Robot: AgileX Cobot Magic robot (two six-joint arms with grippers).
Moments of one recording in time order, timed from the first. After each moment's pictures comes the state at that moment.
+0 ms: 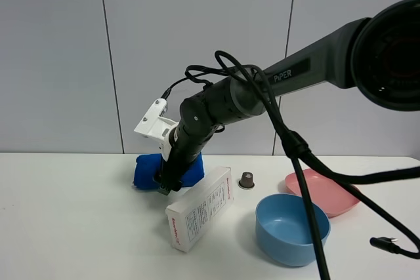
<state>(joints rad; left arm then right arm) 0.06 0.00 -0.51 0.02 1.05 0.04 0.69 2.45 -1.88 -0.22 0.35 -0.53</state>
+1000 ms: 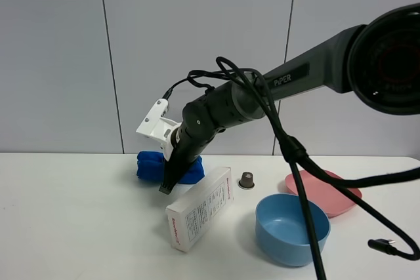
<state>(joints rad) 0.06 0.00 -0.51 0.02 1.05 0.04 0.68 2.46 -1.88 -0.24 0.31 -0.52</state>
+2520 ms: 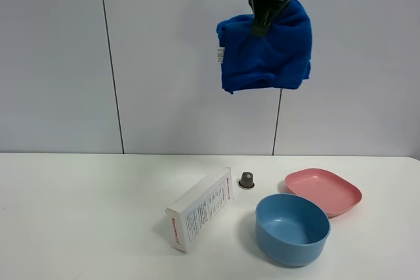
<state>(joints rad) 0.06 0.00 -0.51 0.02 1.05 0.04 0.68 1.82 -1.88 -0.55 1.06 -0.53</state>
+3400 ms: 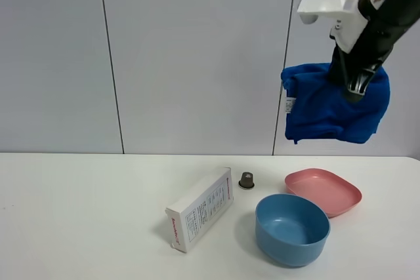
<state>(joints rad) 0.06 0.00 -0.51 0.02 1.05 0.04 0.40 1.47 -1.12 -0.54 0.51 -0.49</state>
